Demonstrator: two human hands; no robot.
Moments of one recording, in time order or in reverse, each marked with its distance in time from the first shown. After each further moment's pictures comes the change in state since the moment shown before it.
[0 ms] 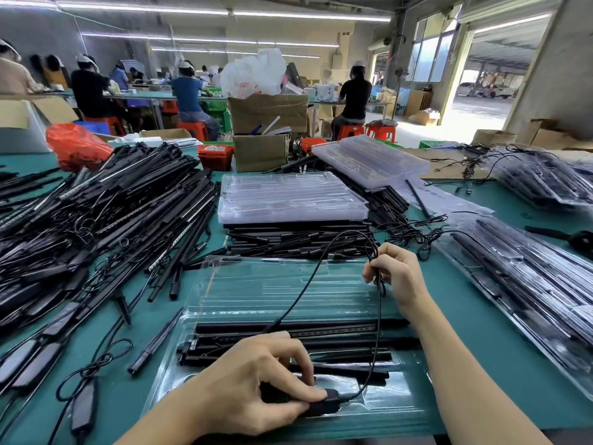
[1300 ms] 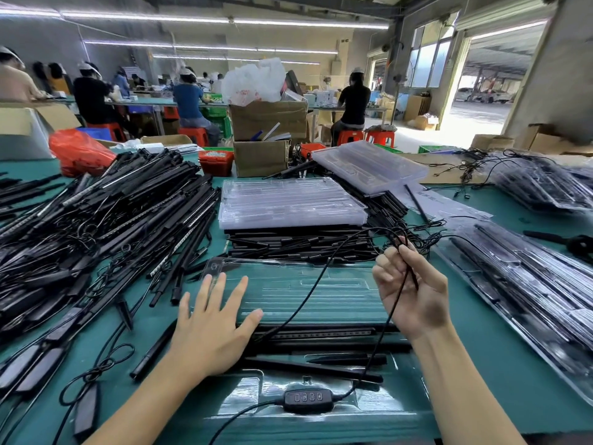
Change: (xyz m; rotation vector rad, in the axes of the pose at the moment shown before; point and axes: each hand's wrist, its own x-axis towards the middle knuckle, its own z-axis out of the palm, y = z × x) left_hand 0.007 -0.063 -0.011 0.510 0.081 -0.925; right_hand -0.035 -0.035 0.005 1.029 -0.142 0.042
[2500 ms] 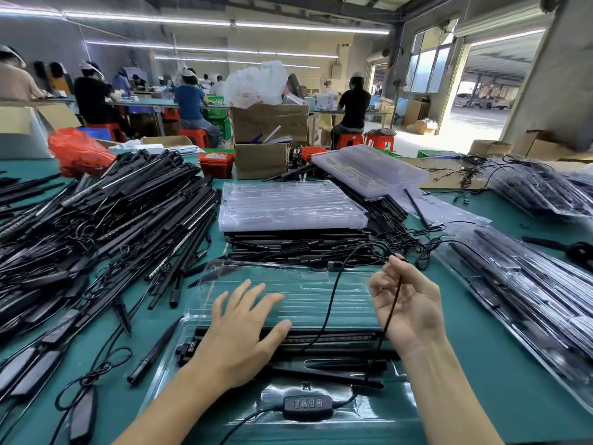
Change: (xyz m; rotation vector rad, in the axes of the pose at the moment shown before) left_hand -0.003 0.024 0.005 -0.186 0.106 0.290; right_hand -0.010 0.010 0.021 0.067 0.367 0.028
